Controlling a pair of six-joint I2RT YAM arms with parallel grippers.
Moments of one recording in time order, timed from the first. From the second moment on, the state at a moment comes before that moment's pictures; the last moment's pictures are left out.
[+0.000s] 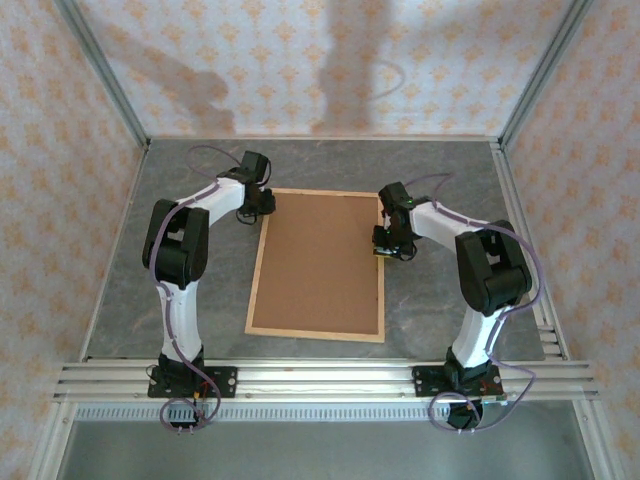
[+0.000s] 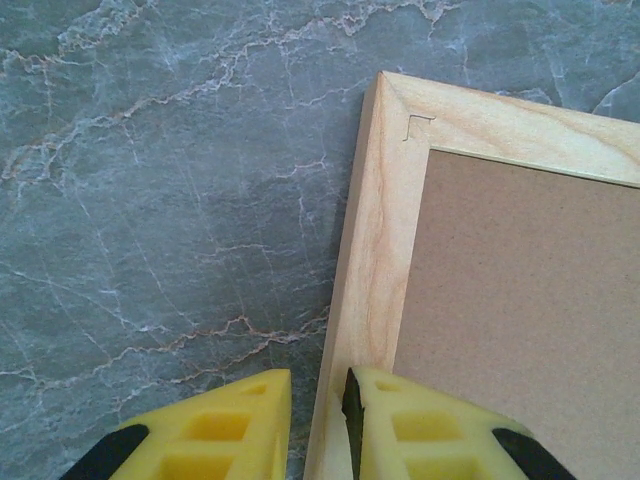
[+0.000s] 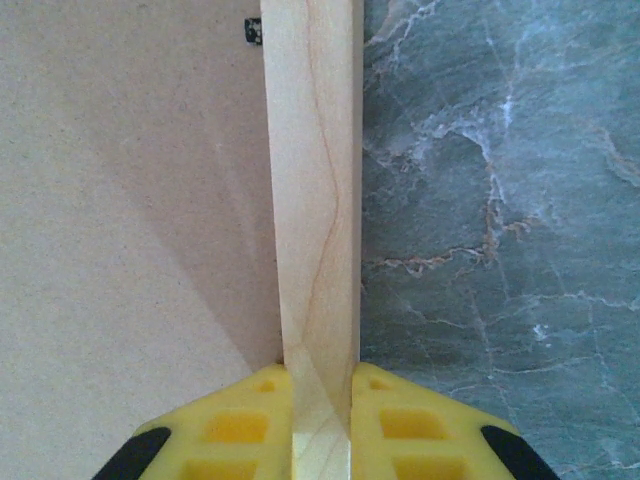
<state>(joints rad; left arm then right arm) -0.20 2.08 1.50 -0.54 -0.02 -0.39 0.36 1.82 1.16 -0.71 -0.16 0.46</state>
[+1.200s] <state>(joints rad) -0.24 2.10 1.48 -0.49 -0.07 -0.38 0.36 1.82 1.17 -0.72 -0.16 0.45</state>
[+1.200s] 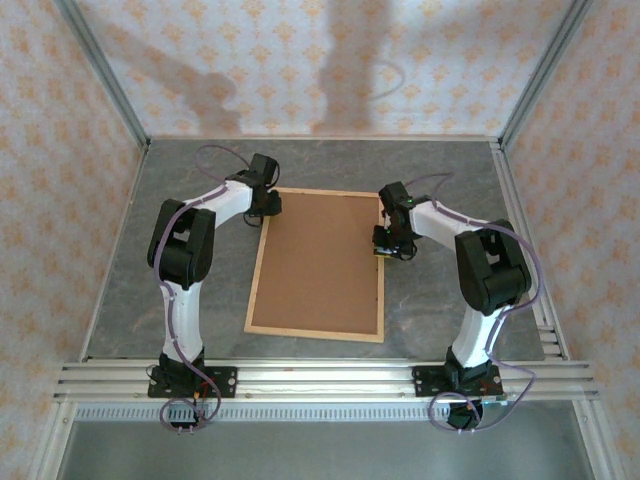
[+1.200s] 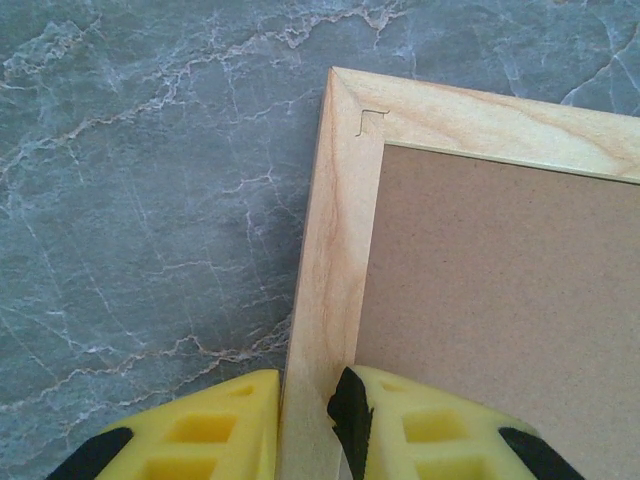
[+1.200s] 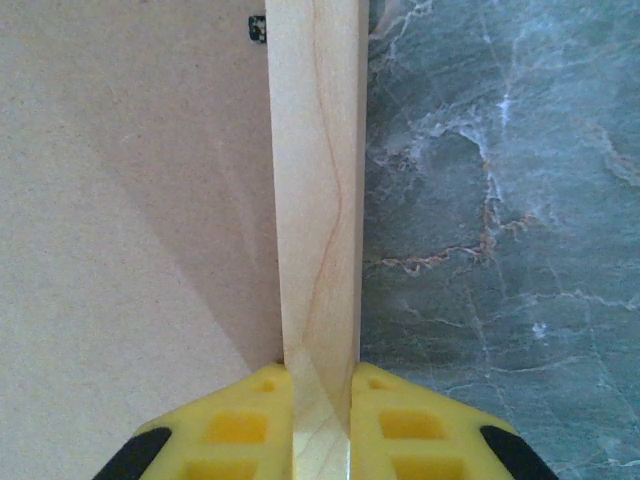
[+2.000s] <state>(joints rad) -0.25 2.09 1.44 -0.40 -0.06 -0.39 0.35 1.83 1.18 -0.73 -0.16 0.45</state>
